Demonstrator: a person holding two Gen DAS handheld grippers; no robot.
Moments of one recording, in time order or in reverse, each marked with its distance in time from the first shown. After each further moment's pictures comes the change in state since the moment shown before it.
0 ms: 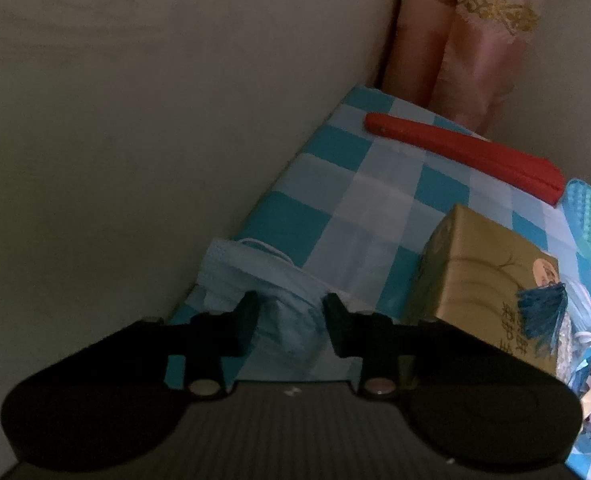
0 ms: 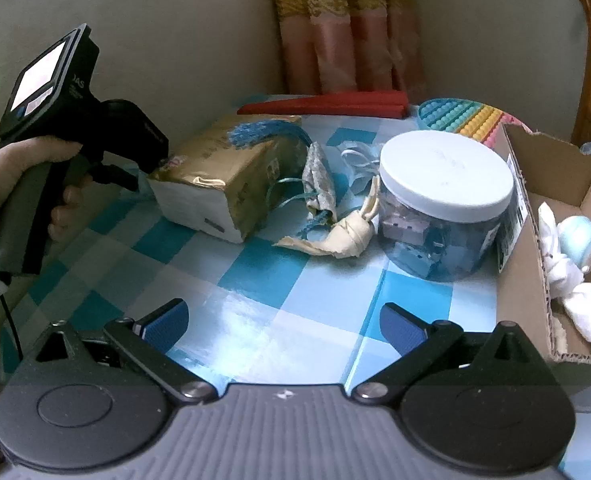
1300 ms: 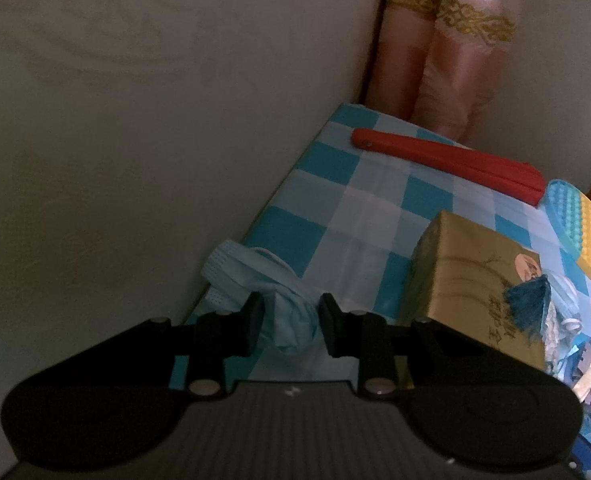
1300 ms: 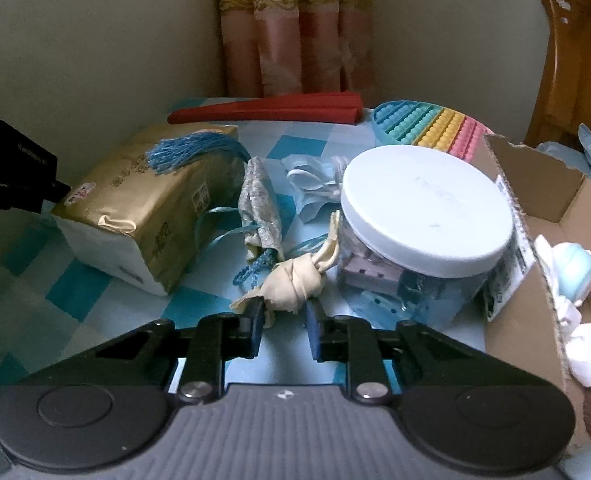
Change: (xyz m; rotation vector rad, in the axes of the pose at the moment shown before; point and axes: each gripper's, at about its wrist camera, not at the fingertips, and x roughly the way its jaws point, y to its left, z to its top) left arm -0.016 0.008 -0.005 0.044 -0.055 -0.040; right arm 0.052 -0.009 0.027 0.041 -0.004 -0.187
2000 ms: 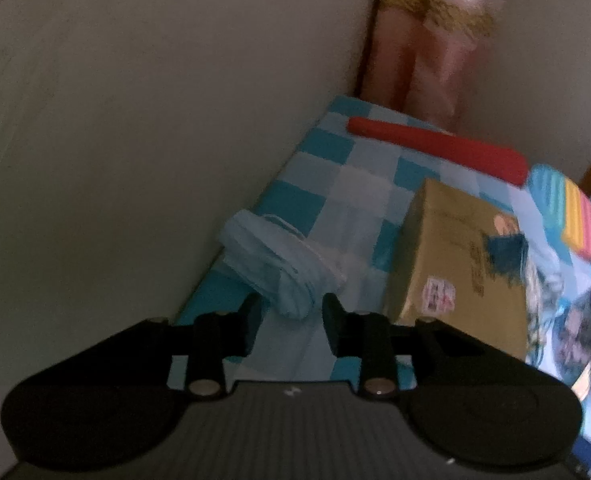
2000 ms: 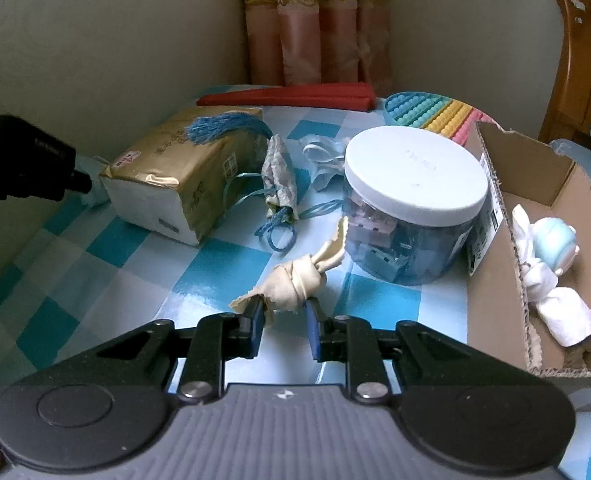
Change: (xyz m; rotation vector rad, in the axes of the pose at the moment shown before) left arm -0.030 0.009 -0.023 -0.006 -0.004 -0.015; right arm -0.036 -0.003 -0.021 -0.036 0.036 0.061
